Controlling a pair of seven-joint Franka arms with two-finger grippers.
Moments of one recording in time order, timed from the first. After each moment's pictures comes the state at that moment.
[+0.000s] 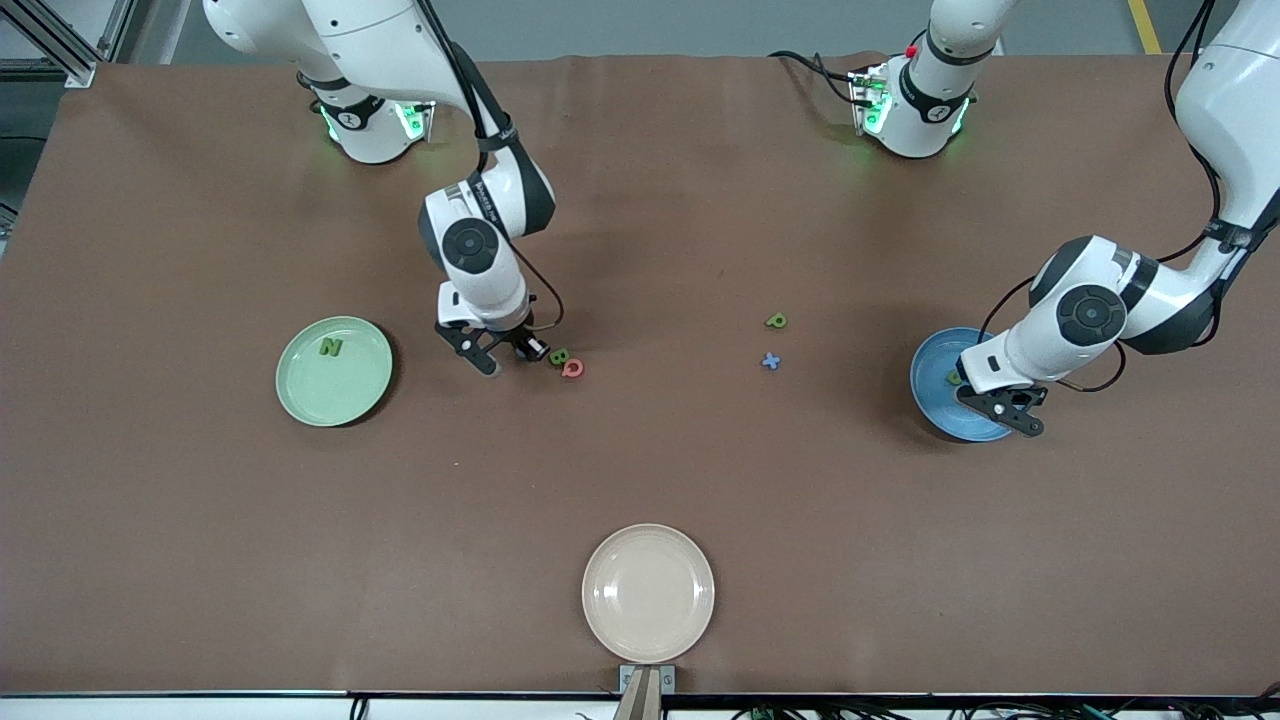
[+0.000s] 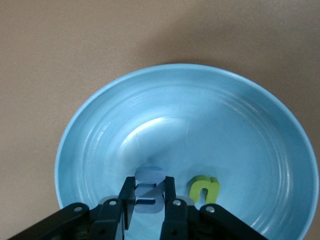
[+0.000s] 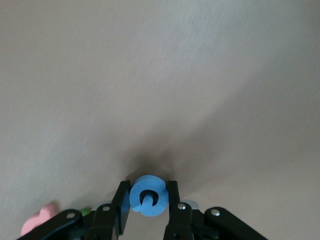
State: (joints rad) left arm 0.91 0.68 -0.93 -2.11 0.94 2.27 -0.07; right arm 0.88 0.47 -0.30 -2.15 0.25 2.56 1.09
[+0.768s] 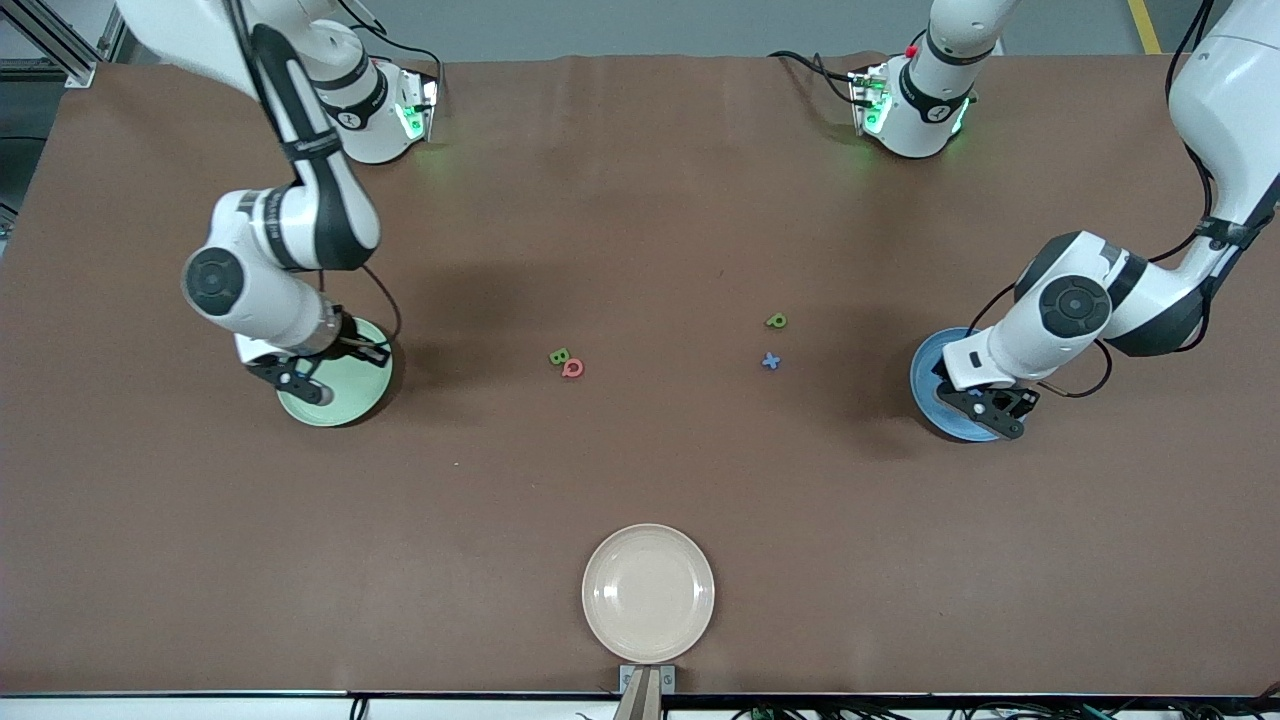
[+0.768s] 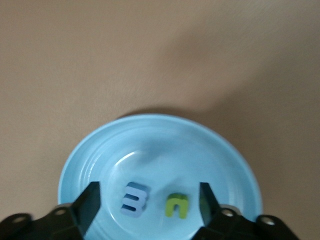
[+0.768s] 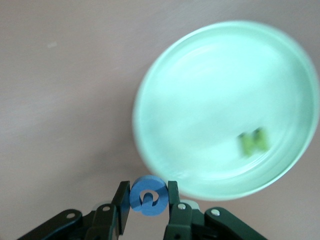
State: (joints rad) left arm 0.91 0.68 -1.08 -2.07 0.94 2.18 -0.09; right arm 0.52 0.24 -0.42 -2.24 0.23 2.33 0.37
